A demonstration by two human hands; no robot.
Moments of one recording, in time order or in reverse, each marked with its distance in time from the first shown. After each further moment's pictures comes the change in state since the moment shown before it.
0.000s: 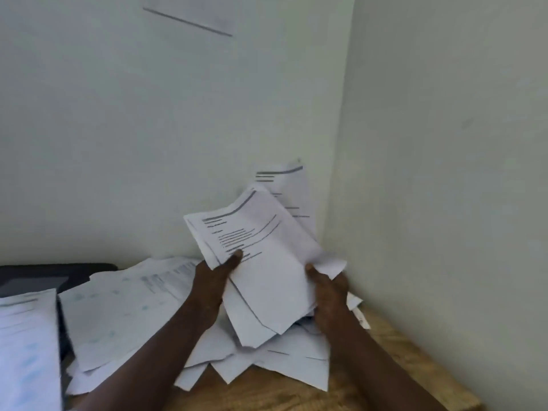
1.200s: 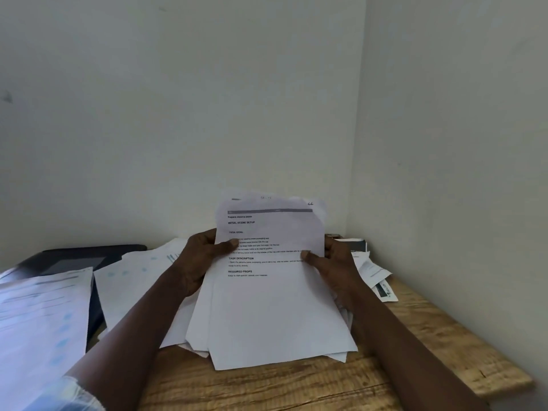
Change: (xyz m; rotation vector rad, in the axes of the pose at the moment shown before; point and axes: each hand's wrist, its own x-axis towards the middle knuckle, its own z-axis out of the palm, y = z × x) left_hand 0.018 0.024 -0.056 0.310 -0.161 -0.053; right_hand 0.004 0.012 0.000 -0.252 -0.471 -0.110
